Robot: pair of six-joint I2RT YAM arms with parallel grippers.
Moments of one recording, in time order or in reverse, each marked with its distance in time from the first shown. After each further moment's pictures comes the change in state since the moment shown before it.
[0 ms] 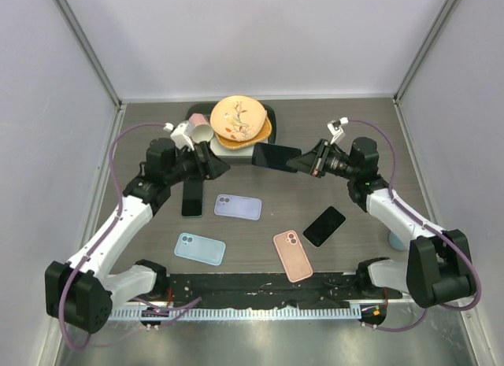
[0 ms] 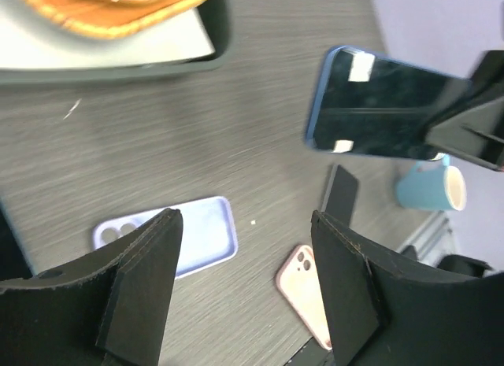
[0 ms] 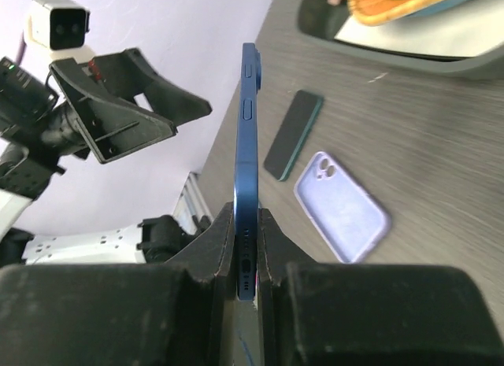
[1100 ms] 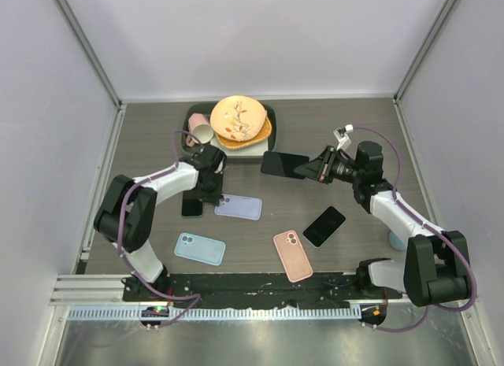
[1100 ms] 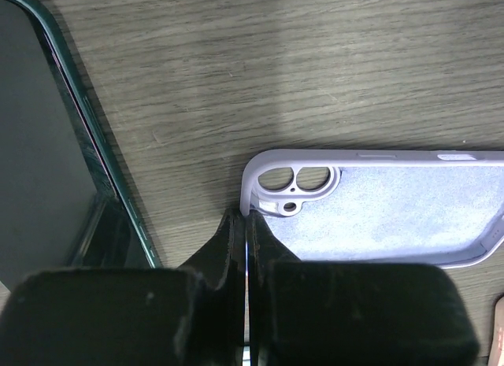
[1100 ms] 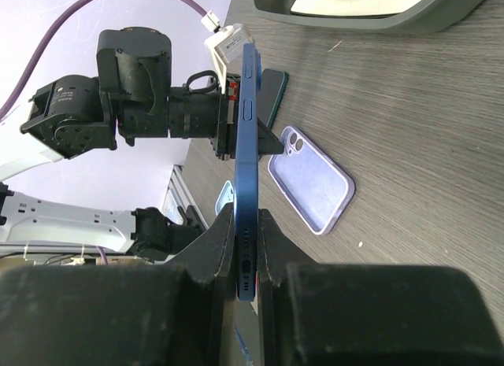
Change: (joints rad) left arm -0.151 0.645 0.207 -0.436 -0.408 0.142; right arm -0.119 0.000 -0.045 -0.119 -0.048 -0.083
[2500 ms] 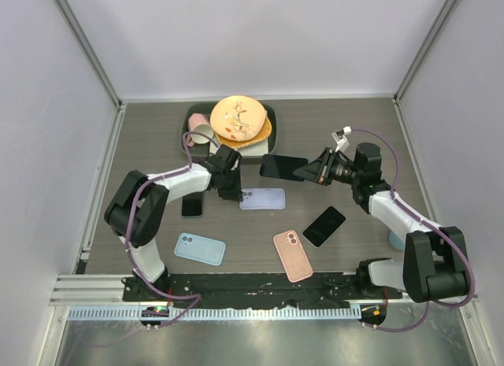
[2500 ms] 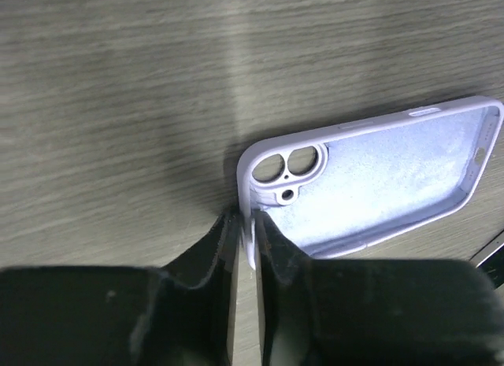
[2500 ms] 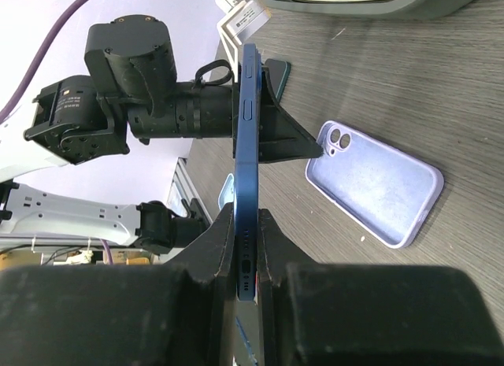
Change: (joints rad) left arm -0.092 0.076 0.043 0.198 0.100 -0.185; right arm 0.000 0.024 -0.019 0.031 -0.027 0.012
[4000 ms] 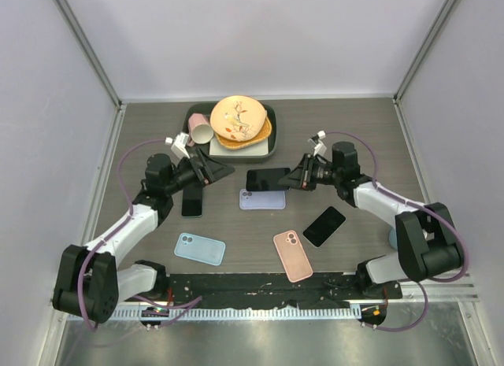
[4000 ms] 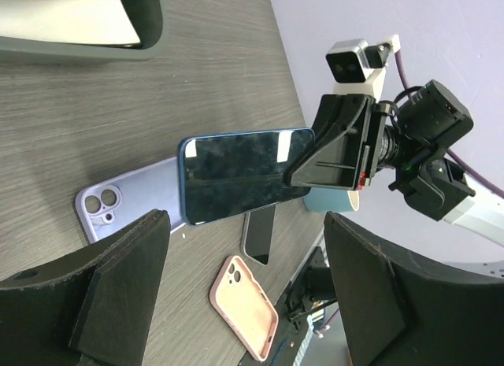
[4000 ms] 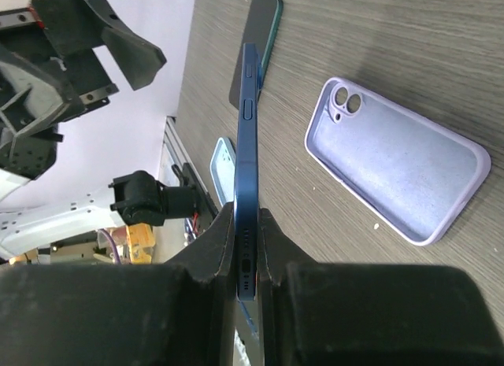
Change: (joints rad) left arm 0.323 -0.627 -0.506 0.750 0.509 -0.275; right arm 0.133 0.124 0.046 -0.048 0.032 -0.029
